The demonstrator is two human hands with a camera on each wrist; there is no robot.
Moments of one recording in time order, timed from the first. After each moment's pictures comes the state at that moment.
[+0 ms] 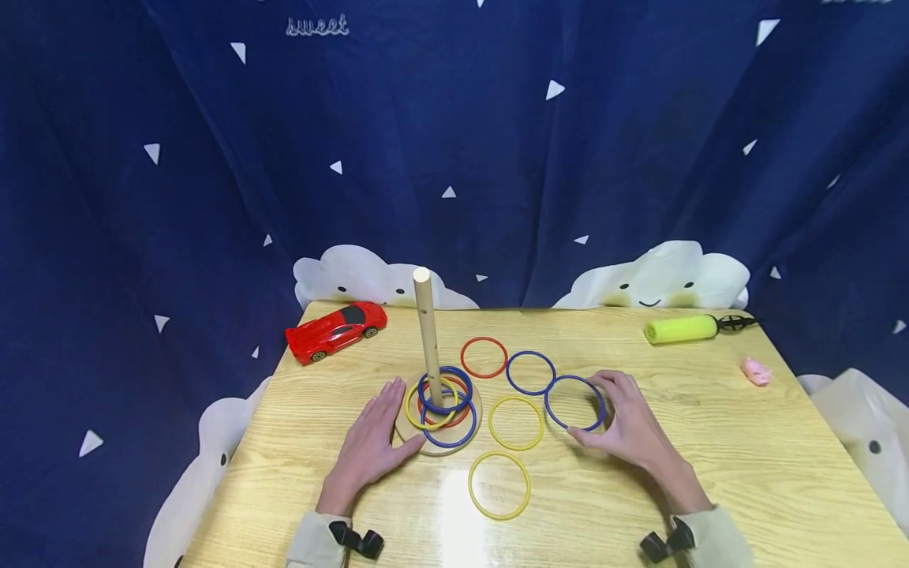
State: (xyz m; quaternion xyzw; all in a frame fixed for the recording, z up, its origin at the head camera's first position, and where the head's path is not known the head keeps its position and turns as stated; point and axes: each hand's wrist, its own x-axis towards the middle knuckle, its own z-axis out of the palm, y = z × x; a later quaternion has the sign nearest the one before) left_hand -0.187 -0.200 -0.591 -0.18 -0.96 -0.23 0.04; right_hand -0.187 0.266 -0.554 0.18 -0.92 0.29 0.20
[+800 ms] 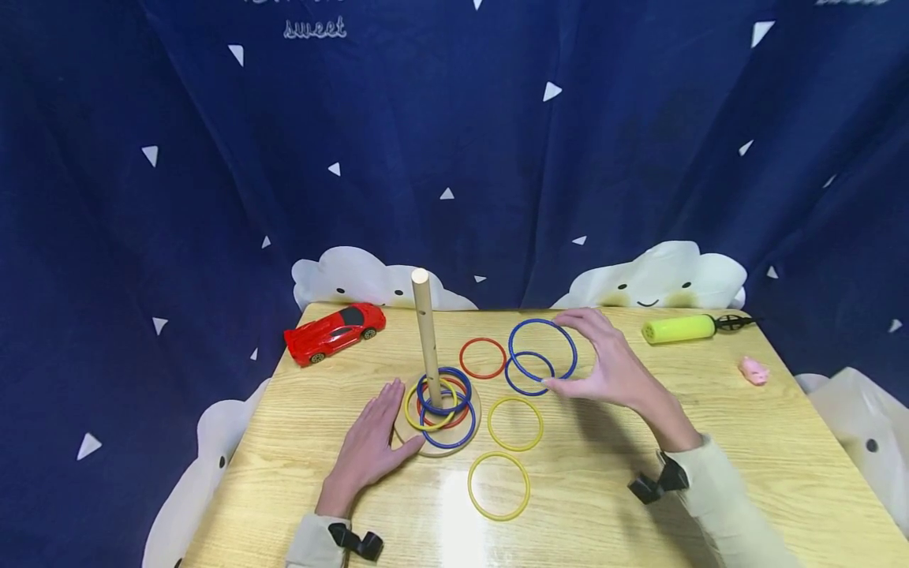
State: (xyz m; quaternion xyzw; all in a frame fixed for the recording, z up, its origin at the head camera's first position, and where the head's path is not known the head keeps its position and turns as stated) left_hand -0.188 -0.199 -0.593 -0.18 -0.96 -0.22 0.04; right_hand -0.226 0.221 -0.429 0.31 -0.86 0.34 0.21
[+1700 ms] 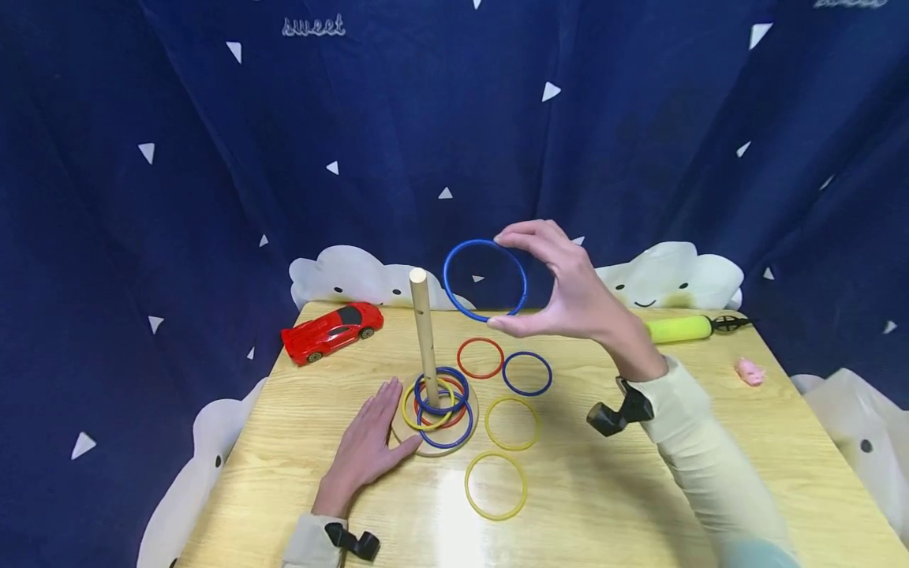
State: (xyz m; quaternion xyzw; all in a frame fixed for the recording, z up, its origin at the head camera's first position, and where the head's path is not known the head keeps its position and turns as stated) left_hand -0.187 -0.199 -0.594 -0.18 -0.96 -0.23 0.05; right_hand -0.253 0.147 -0.303 0.45 -0.75 0.40 0.28
